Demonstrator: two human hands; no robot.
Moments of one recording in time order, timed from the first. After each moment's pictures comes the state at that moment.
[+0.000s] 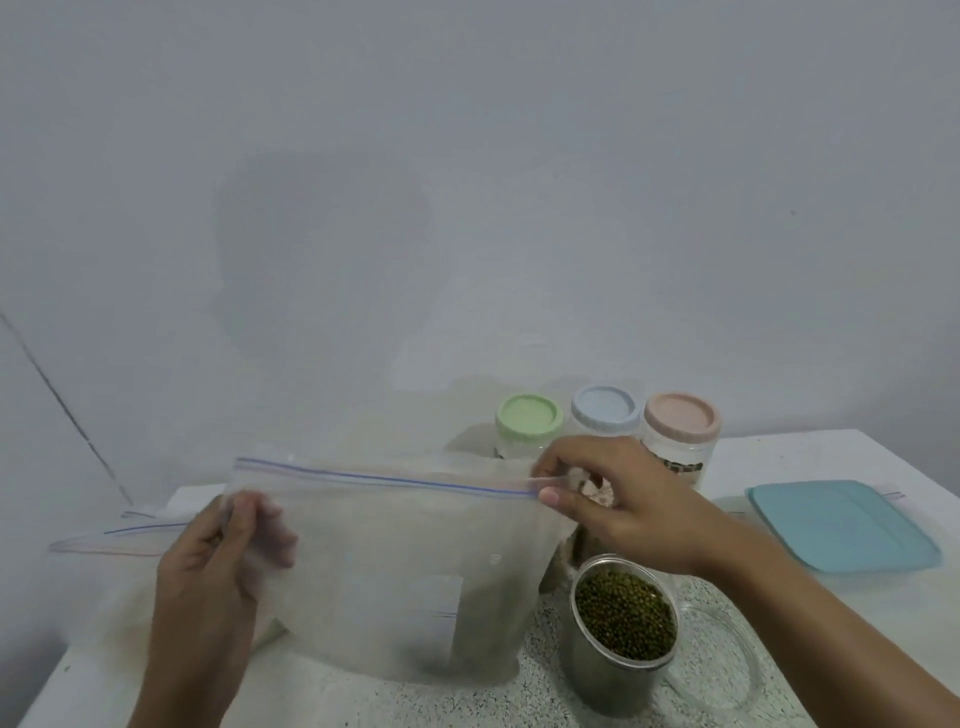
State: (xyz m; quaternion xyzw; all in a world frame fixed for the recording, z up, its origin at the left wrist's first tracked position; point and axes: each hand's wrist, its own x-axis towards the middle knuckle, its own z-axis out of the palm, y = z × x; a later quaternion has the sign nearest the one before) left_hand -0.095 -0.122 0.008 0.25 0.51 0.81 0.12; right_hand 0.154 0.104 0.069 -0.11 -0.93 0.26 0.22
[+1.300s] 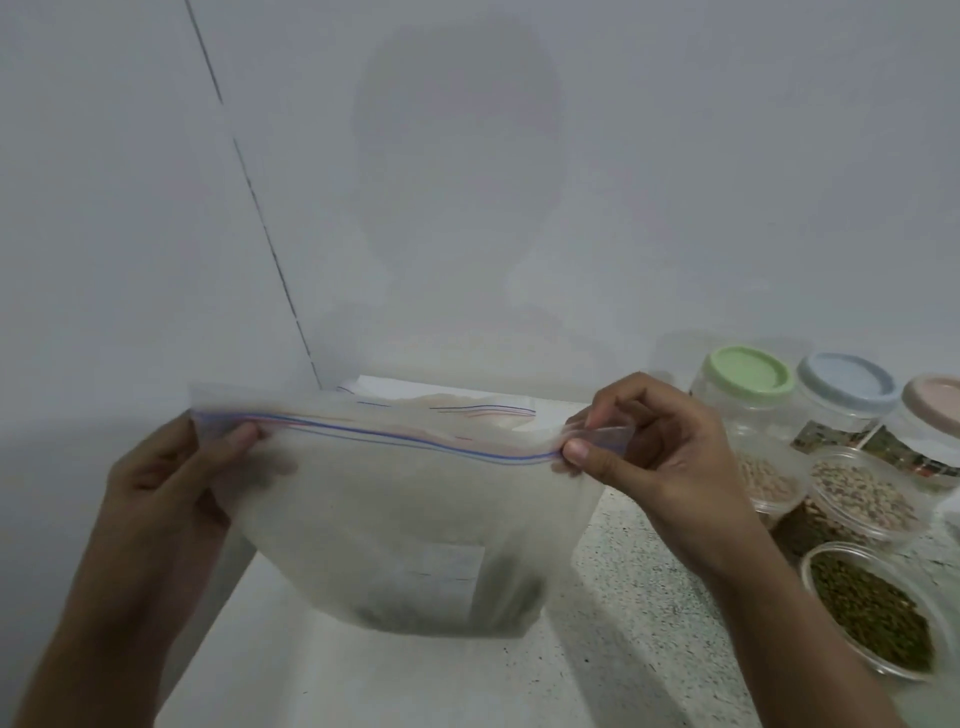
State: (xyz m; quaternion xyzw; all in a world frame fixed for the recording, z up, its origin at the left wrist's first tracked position) left_hand -0.172 -0.290 0.036 0.23 0.56 0.79 0.09; right_hand 0.015 -0.029 0.044 -0.03 -0.67 0.66 0.33
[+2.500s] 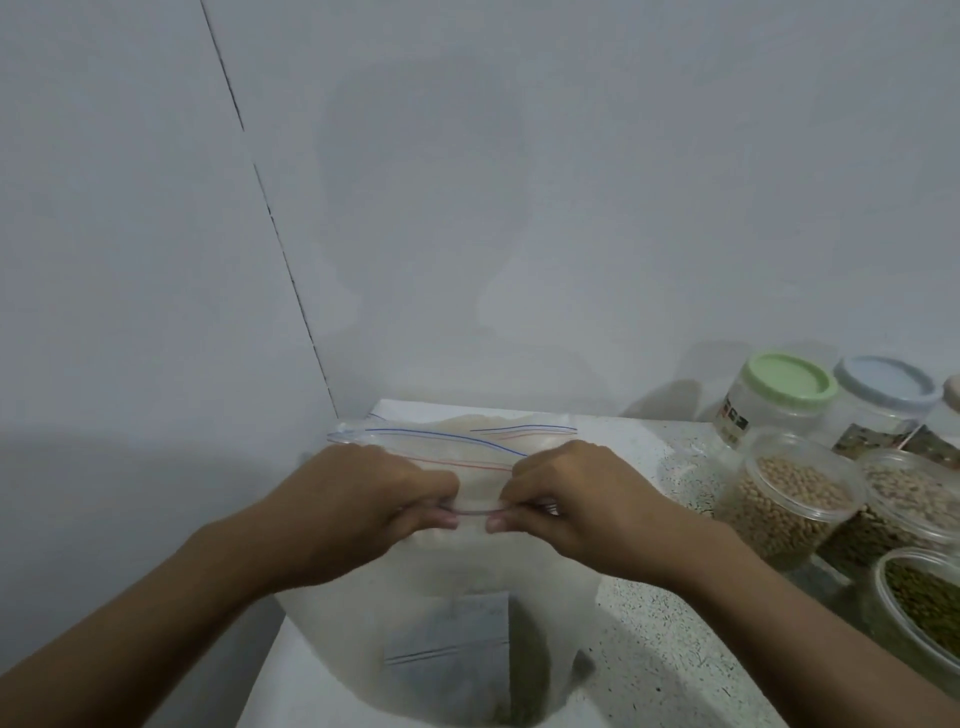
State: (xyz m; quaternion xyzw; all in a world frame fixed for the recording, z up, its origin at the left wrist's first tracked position) left_hand -0.238 -0.253 0.035 0.71 0.69 0.10 -0.07; right_hand -0.064 -0.059 0.020 0.04 -0.98 0.17 0.13
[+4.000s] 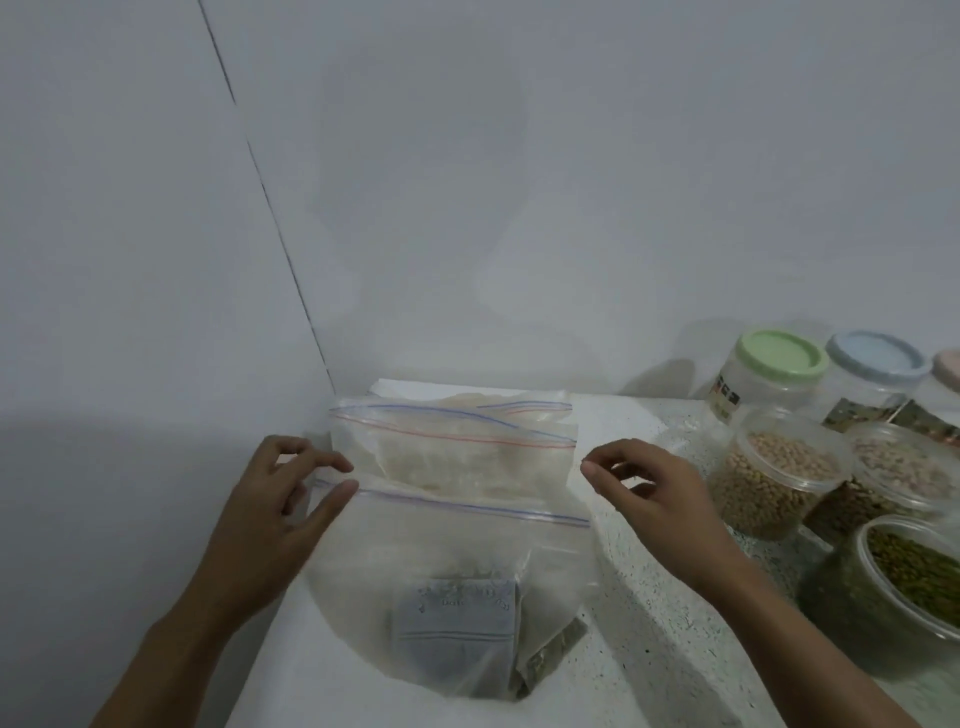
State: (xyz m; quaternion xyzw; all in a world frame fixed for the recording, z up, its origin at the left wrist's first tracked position) left_hand -0.253 -0.316 -0.036 0.41 0.81 0.41 -0.05; right_hand -0.015 -0.040 -0.041 -0.24 -0.81 0.45 0.28
